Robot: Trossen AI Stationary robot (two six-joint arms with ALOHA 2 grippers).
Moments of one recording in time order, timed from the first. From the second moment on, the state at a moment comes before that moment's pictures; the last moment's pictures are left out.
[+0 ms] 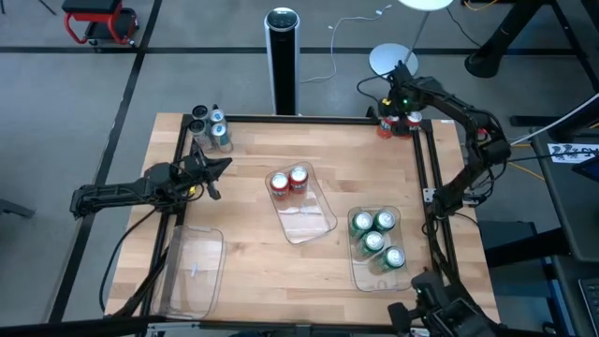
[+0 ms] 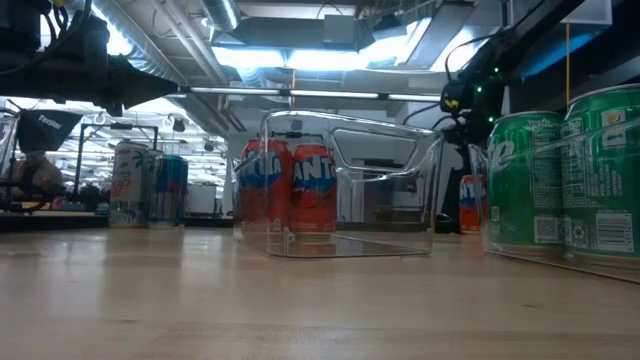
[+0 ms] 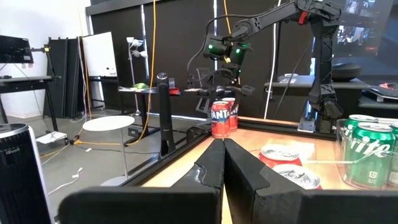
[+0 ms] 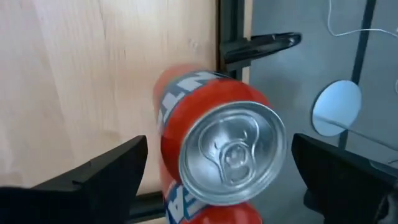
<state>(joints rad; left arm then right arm) 0.13 0.03 0.01 0.15 -0.38 0.08 -1.09 1.64 1.28 -0.90 0.06 -1.10</state>
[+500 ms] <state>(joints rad) 0.13 0.03 0.01 0.15 -0.38 0.08 -1.09 1.78 1.28 -0.89 0.04 -1.10</state>
